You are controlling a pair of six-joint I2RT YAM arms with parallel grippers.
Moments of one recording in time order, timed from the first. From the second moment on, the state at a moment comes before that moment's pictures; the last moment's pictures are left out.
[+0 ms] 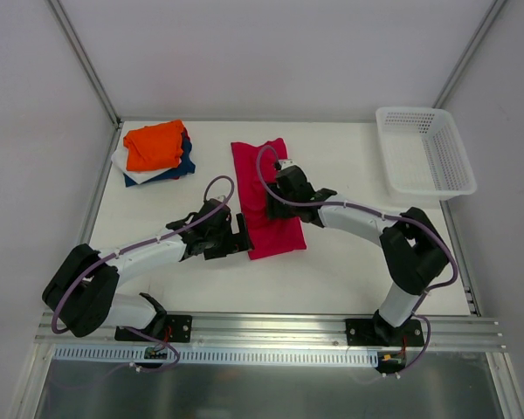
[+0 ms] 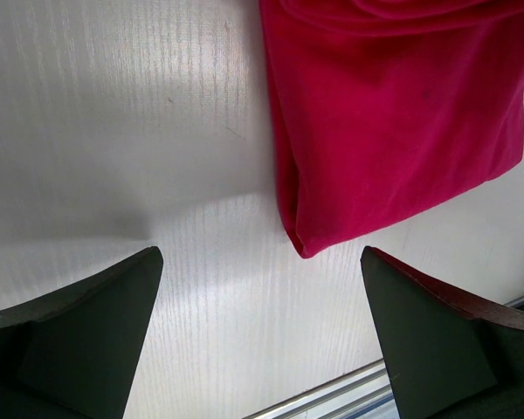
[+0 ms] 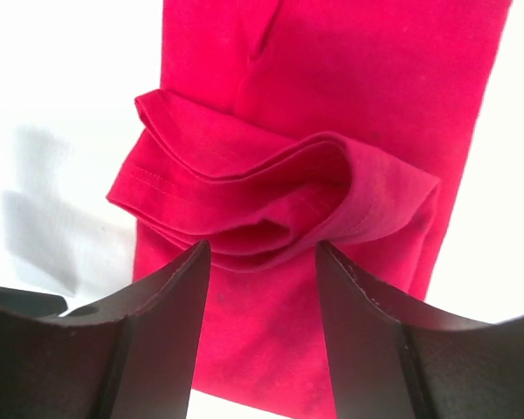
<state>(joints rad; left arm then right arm) -0.67 1.32 0.64 -0.27 0.04 -0.83 0.75 1.73 1.12 -0.21 0.10 0.47</state>
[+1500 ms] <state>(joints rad) -0.68 1.37 0.76 -0.29 -0.01 -0.82 0.46 1.71 1.23 -0.26 0.04 0.44</state>
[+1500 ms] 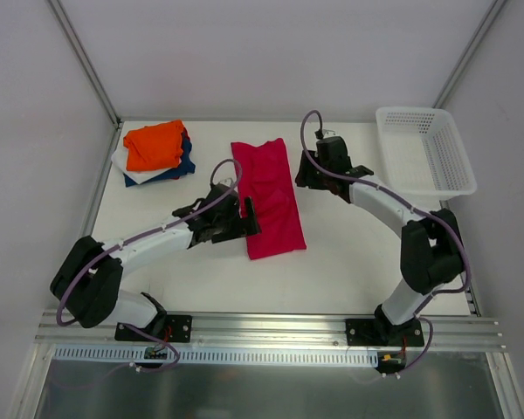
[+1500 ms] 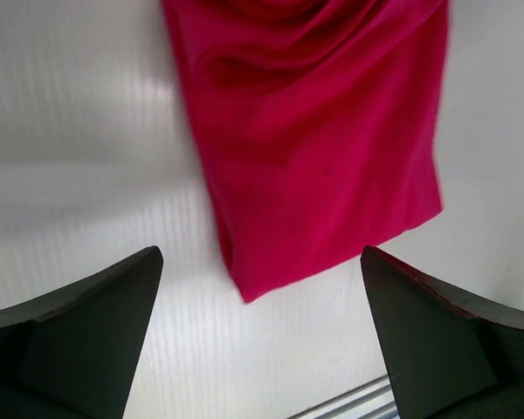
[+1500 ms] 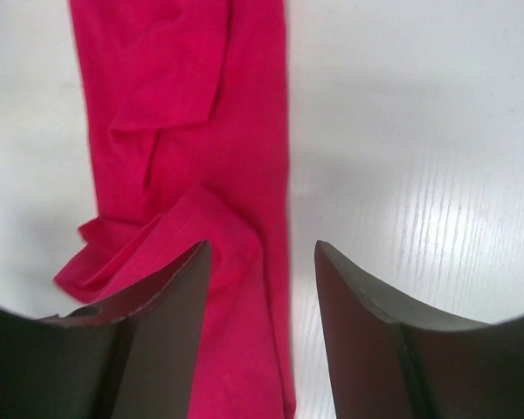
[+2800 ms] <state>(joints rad) -0.67 1.94 1.30 -0.21 0.05 -0.65 0.50 1.38 1.03 -0.27 0.03 0.44</state>
